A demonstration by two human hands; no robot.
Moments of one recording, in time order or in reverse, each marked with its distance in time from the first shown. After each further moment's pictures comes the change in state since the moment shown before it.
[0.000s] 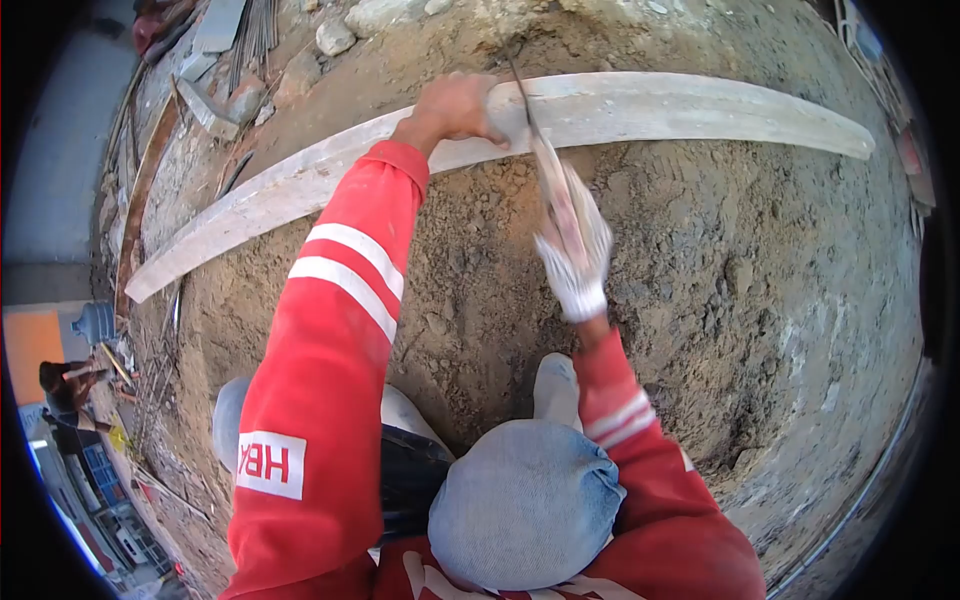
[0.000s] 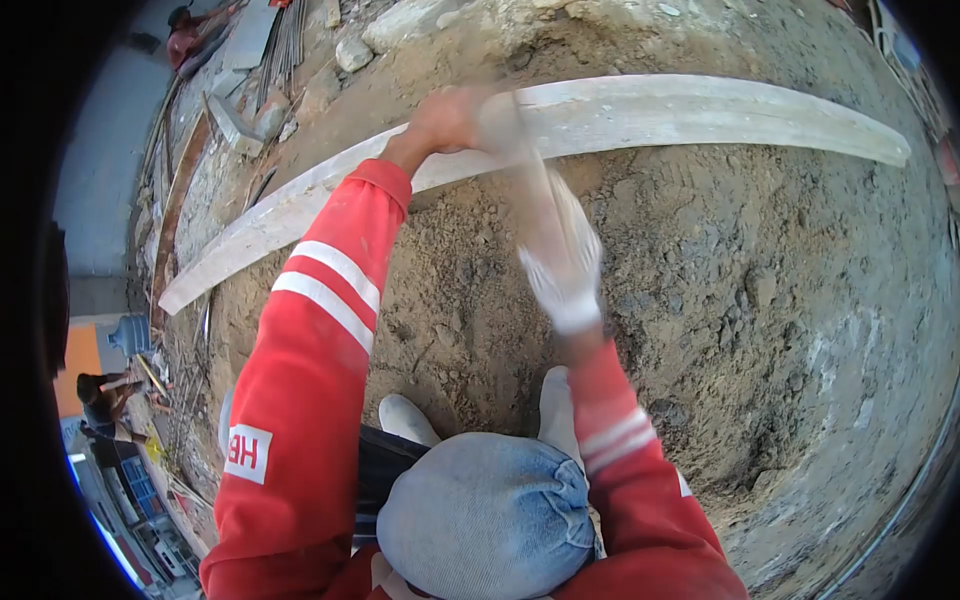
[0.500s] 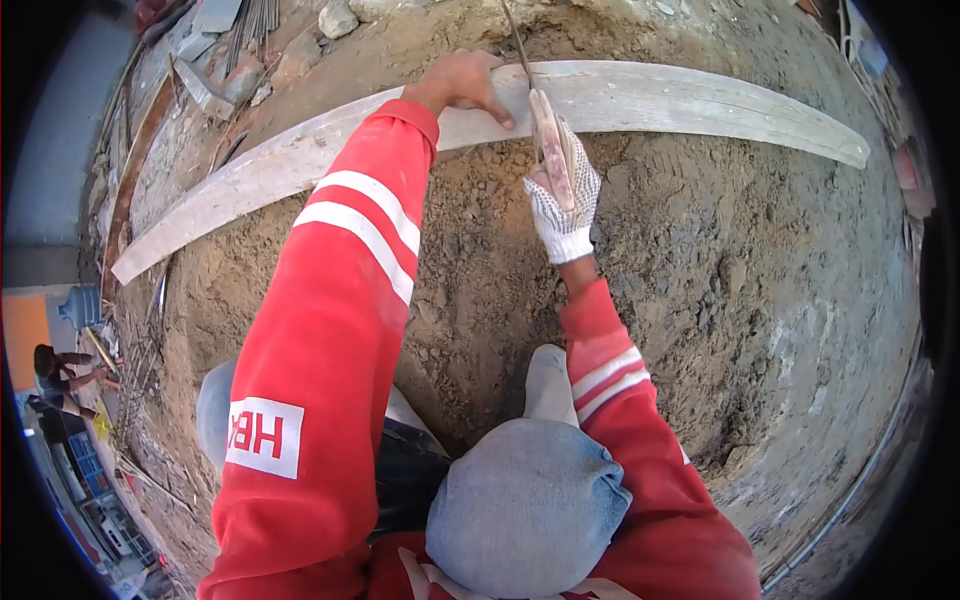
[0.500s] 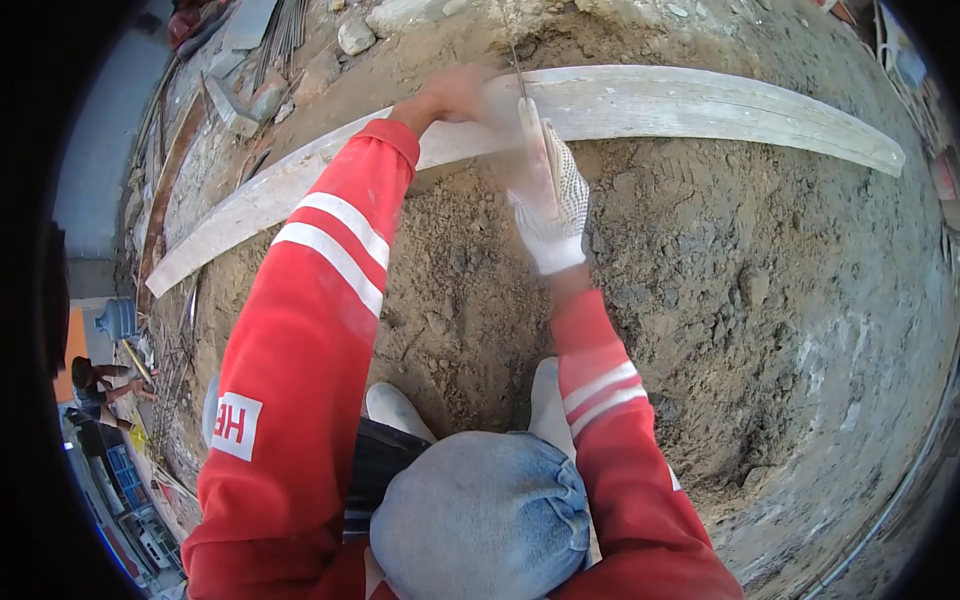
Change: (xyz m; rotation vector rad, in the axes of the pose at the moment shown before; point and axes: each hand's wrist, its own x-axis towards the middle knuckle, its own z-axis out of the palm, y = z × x) left_hand 0.021 -0.013 -0.001 -0.049 -0.108 -0.032; right_hand 0.040 0.012 0.025 0.012 0.014 -0.045
